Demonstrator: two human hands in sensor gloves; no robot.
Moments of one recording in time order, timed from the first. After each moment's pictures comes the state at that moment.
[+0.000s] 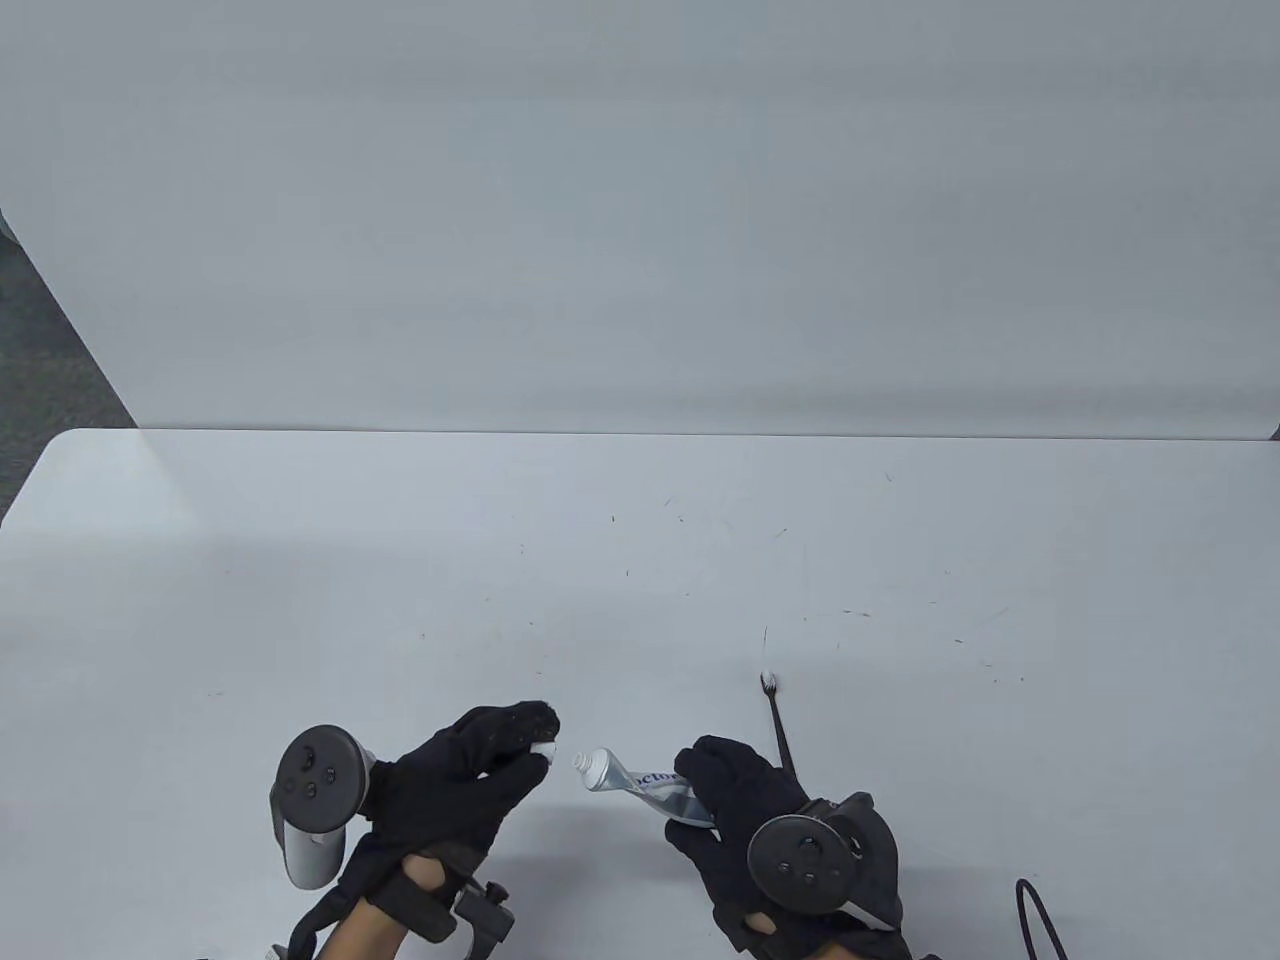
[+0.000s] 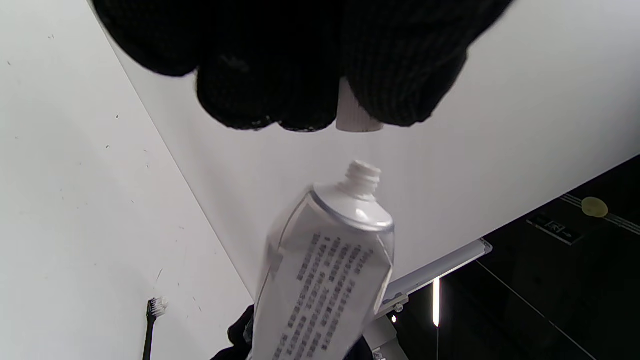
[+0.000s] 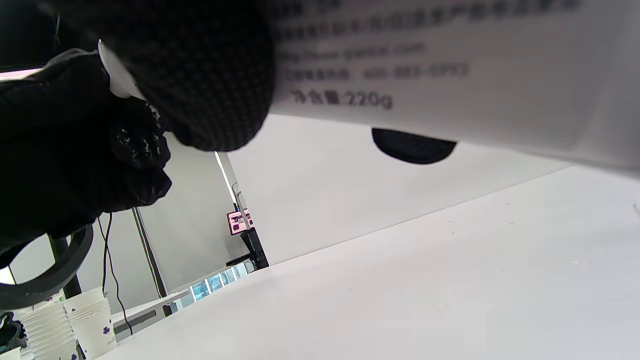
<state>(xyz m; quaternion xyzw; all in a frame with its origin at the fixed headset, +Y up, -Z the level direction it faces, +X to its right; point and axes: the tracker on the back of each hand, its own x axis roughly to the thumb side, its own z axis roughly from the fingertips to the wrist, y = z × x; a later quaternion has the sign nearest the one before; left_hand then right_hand) -0.217 -0.670 -0.271 0.01 -0.20 0.58 0.79 0.079 -0.694 -0.245 0.25 -0.15 0.92 0.27</state>
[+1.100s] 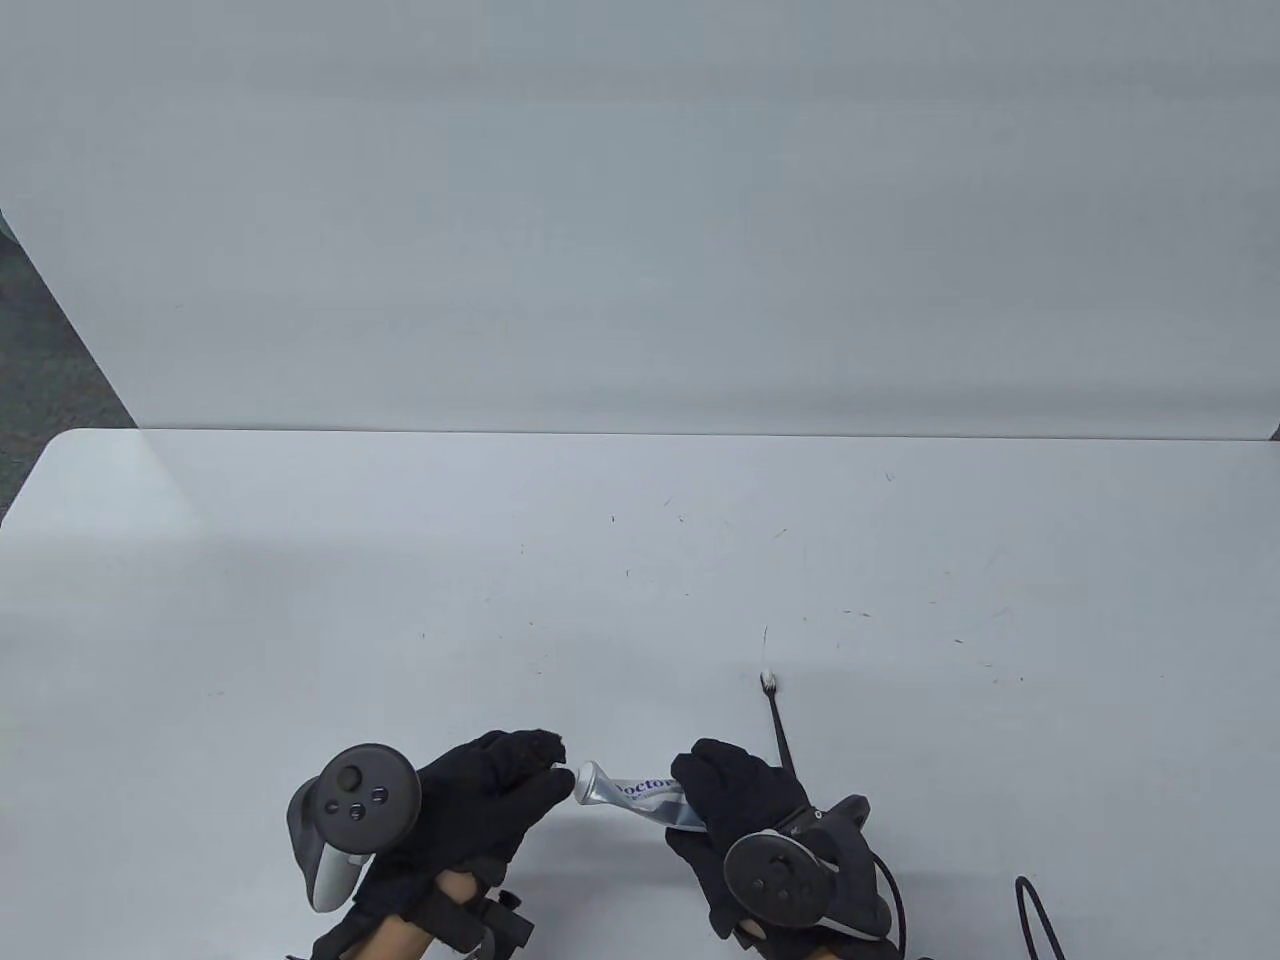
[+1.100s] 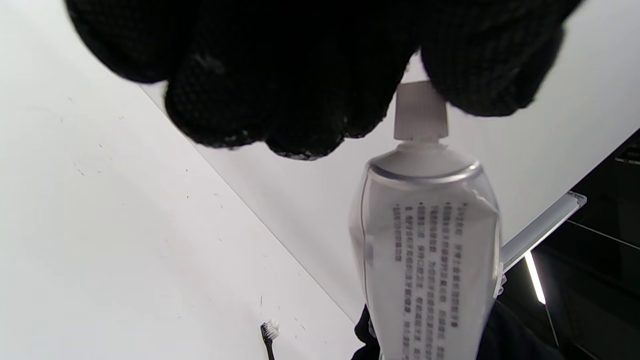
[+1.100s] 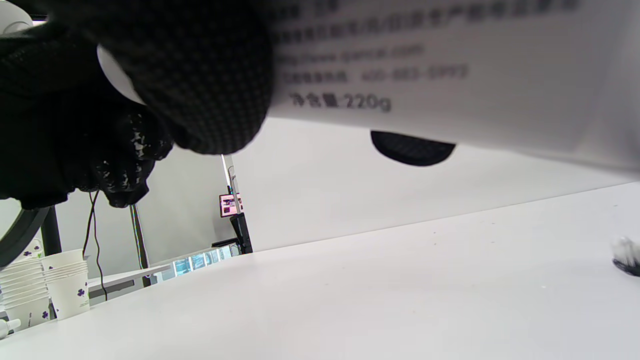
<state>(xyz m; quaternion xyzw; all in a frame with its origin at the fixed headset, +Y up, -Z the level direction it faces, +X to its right) -0.206 -0.673 -0.262 0.04 -0.15 0.46 0.88 0.073 -0.694 -0.241 0.25 -0.17 0.93 0.21</state>
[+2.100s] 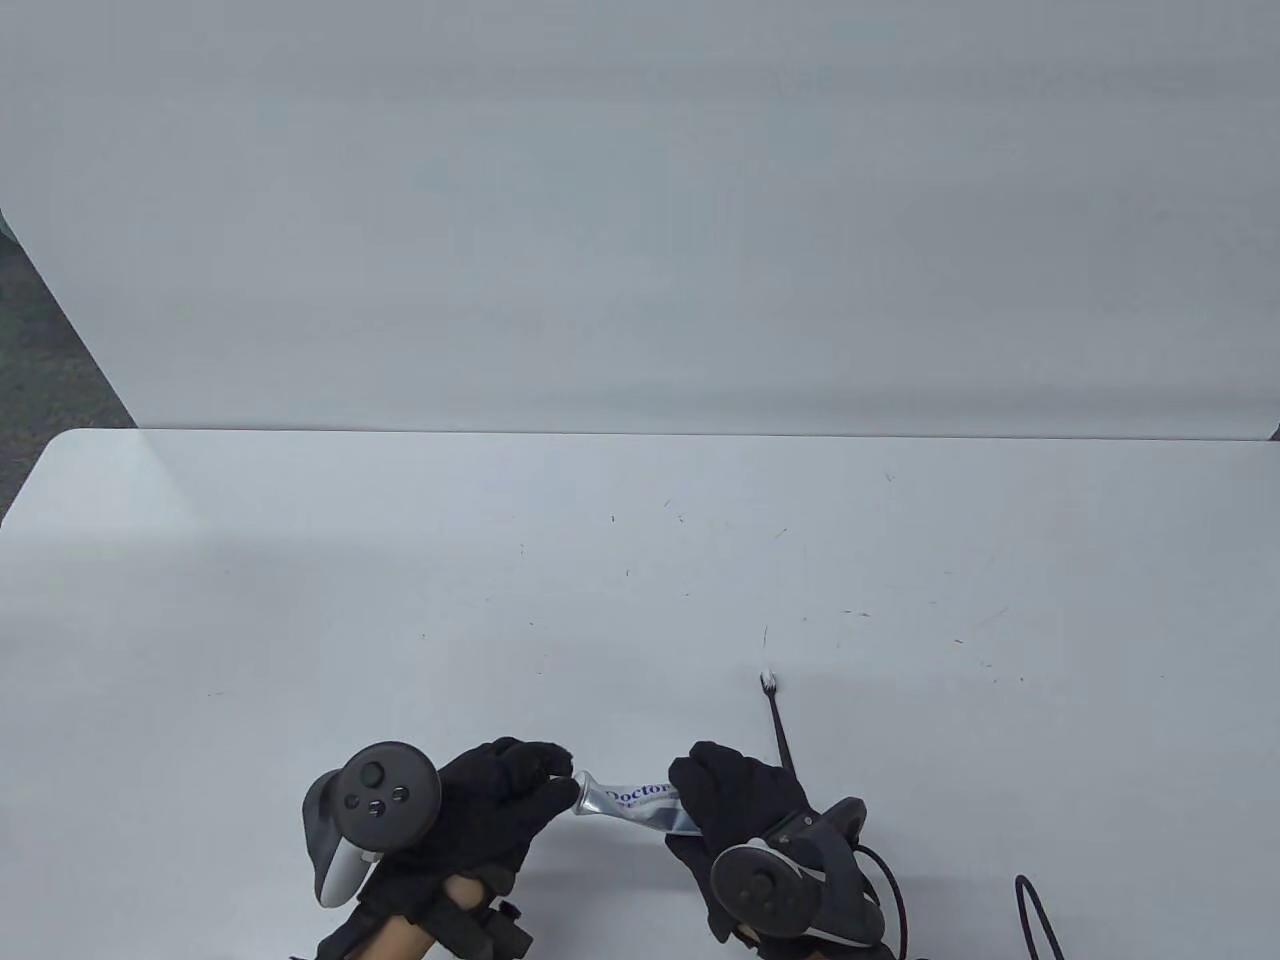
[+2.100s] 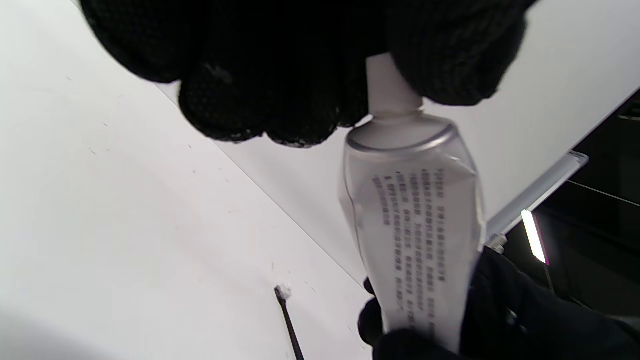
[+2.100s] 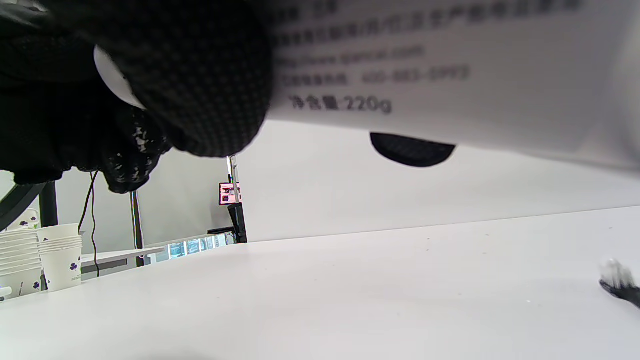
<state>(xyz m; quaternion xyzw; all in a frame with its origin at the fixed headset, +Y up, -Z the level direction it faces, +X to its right) -0.200 -0.675 -0.265 -0.01 -0.19 0.43 0.88 0.068 -0.695 -0.238 0.26 -0.18 0.93 0.17</state>
